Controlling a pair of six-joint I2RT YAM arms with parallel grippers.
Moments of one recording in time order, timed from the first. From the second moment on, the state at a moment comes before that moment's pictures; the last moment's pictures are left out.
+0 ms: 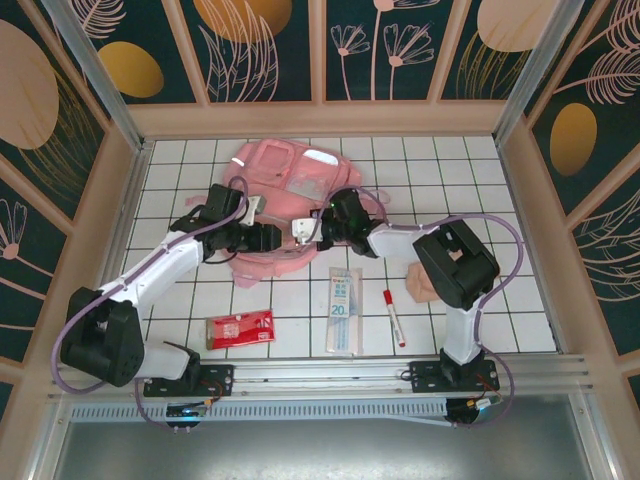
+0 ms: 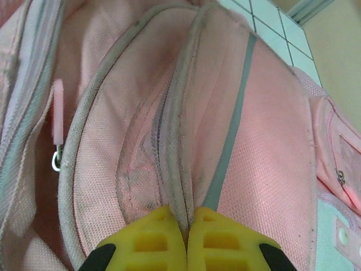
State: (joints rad) left arm -0.37 1.38 0.94 -0.50 0.40 -0.36; right arm 0.67 1.91 1.07 0.28 -0.48 -1.00
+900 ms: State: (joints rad) left arm -0.48 1.48 0.89 -0.23 0.31 -0.20; right arm 0.56 1.89 1.20 0.20 -0.70 -0.73
